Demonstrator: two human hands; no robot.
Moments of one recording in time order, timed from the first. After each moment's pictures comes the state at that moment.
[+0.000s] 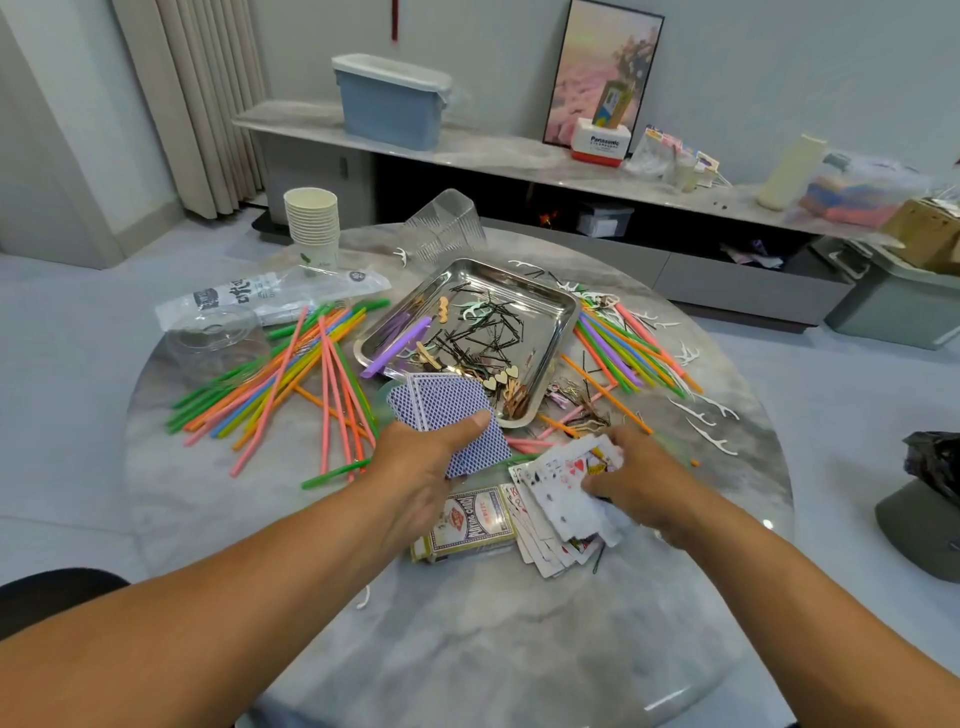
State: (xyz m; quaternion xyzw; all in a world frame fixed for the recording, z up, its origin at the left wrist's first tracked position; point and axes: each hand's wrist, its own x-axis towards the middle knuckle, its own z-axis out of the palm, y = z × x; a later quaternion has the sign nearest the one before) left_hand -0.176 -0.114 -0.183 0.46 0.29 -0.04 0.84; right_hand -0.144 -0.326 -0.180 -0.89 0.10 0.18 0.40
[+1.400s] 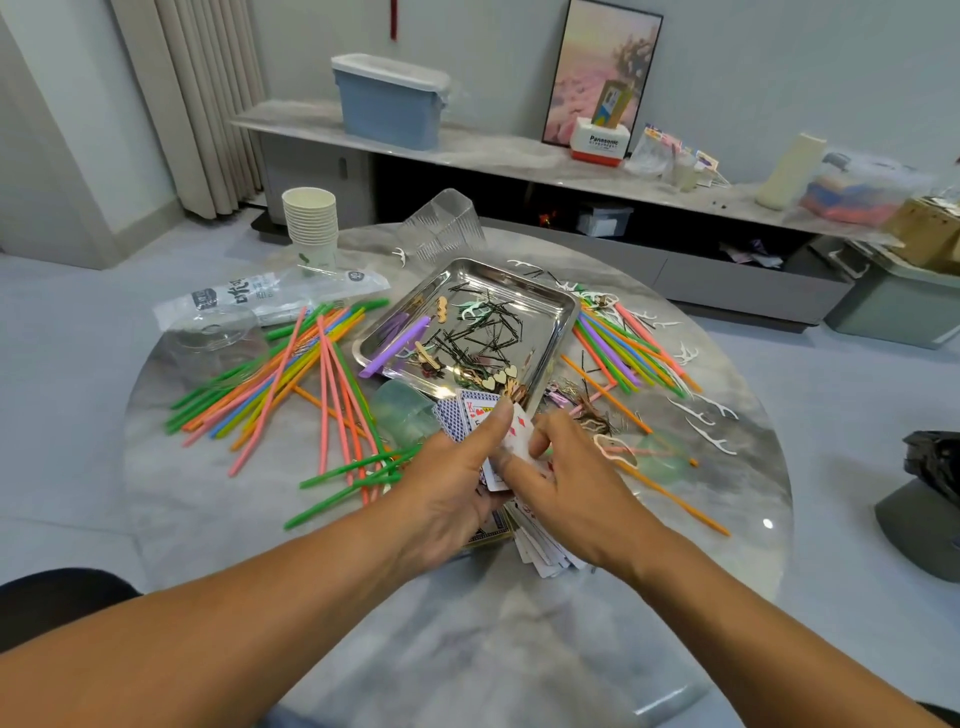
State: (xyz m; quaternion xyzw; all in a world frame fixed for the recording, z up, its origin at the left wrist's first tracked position) left_hand -0.193 -0.134 -0.181 0.43 0.14 -0.12 0.88; right_hand -0.178 -0.279 -0.182 -0.92 -0.14 0.04 0.36
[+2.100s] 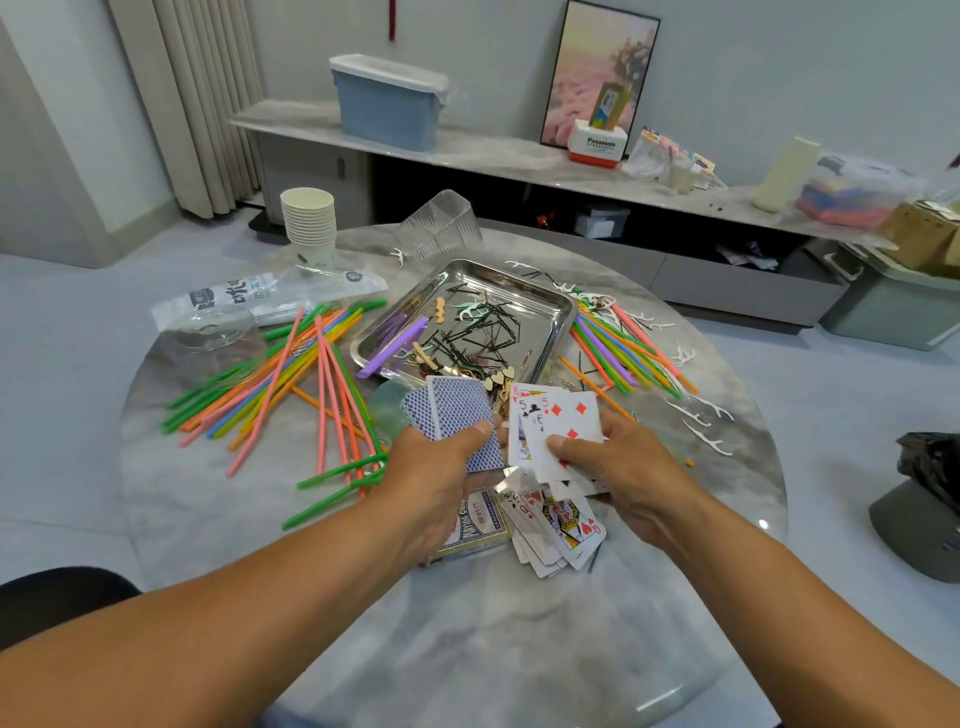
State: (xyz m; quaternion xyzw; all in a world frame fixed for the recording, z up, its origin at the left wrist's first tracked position) left_hand -0.184 -0.129 -0.186 0.48 0.23 -0.03 0.84; right_hand -0.148 -0.305 -0.170 -0.74 0.11 0.16 0.65
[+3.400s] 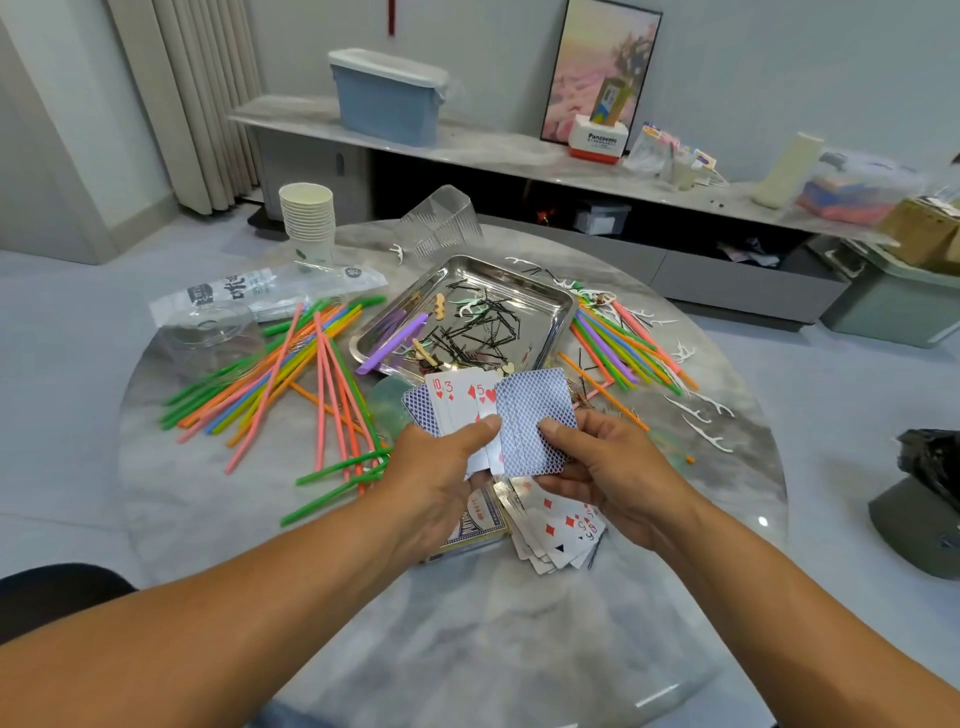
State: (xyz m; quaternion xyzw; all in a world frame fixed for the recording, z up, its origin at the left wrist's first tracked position) left_hand -0.186 -0.133 -0.183 0.44 0.21 -0.03 0.87; right_hand -0.161 -0.295 -0.163 -0.68 0.09 0.21 0.70
